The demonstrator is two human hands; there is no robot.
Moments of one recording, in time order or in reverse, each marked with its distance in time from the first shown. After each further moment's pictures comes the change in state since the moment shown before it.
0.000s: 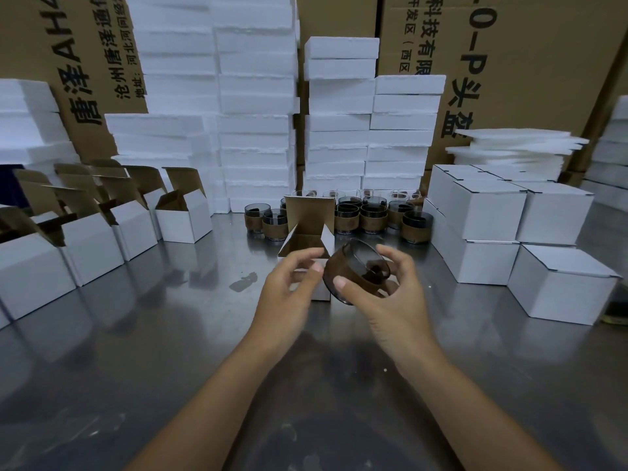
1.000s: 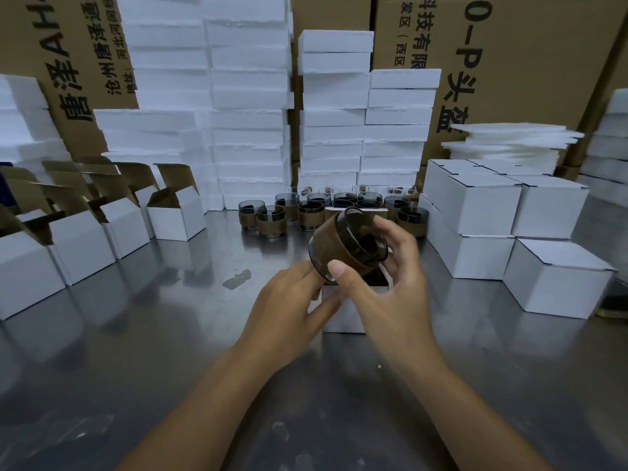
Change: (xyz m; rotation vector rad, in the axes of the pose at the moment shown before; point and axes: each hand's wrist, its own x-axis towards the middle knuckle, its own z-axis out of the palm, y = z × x) left_hand -0.009 -0.003 -0.001 0.658 -0.032 0.596; right_hand -0.011 -0.024 0.001 -0.006 -0.017 -0.293
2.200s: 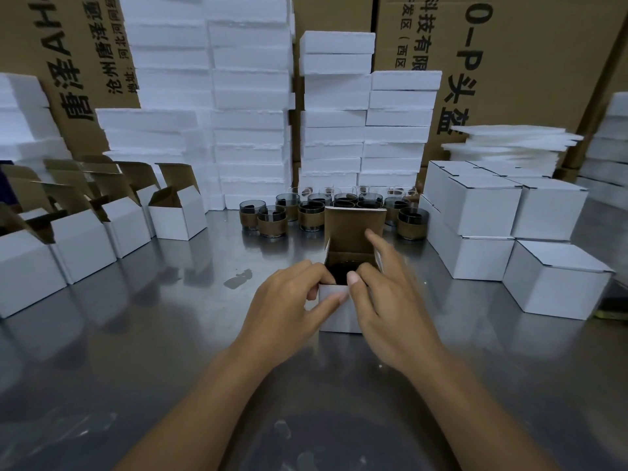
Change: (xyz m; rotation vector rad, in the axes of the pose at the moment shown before) left_hand 0.001 -0.008 -0.001 -0.018 -0.045 0.003; right_hand 0.004 0.022 -0.015 -0.805 -0.294 -0.142
